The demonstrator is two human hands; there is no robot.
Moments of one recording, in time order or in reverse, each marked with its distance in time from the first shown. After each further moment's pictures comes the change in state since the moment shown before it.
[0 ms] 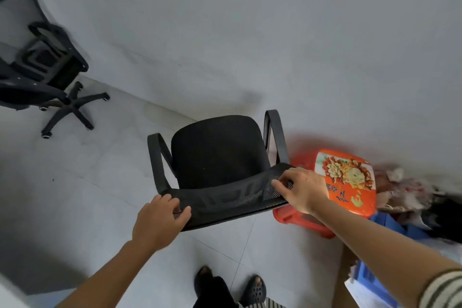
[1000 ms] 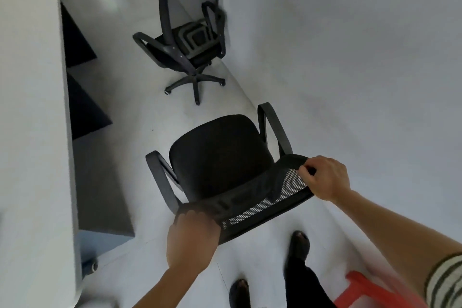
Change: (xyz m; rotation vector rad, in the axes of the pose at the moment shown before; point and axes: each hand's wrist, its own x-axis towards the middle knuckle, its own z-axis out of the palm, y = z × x) left_hand 0.105 -0.069 -0.041 -0.044 0.215 -0.767; right_hand 0.363 -0.212 0.006 0.005 -0.108 -0.545
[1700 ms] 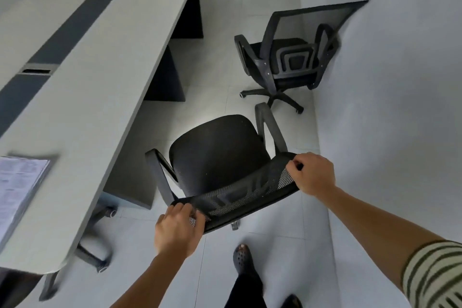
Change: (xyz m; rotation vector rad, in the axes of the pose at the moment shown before) left_hand 0.145 0.017 -0.039 -0.080 0.171 -0.608; right_hand 0.292 -0.125 0.018 0.096 -0.033 -0.533
